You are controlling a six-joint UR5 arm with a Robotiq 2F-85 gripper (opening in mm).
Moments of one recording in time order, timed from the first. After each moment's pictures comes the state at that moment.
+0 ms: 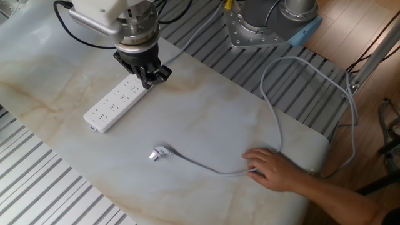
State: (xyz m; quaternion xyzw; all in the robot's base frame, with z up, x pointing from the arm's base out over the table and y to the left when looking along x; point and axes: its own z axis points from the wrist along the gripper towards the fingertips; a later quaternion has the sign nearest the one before) arm 0.535 -0.002 0.191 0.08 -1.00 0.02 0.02
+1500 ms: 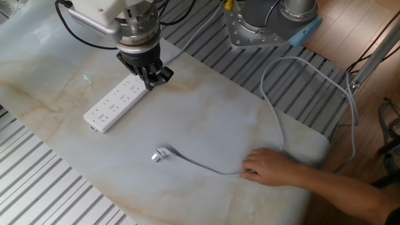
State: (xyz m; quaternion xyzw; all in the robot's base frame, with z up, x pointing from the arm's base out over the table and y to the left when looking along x) arm 0.533 0.004 0.190 0.06 -1.00 0.01 0.03
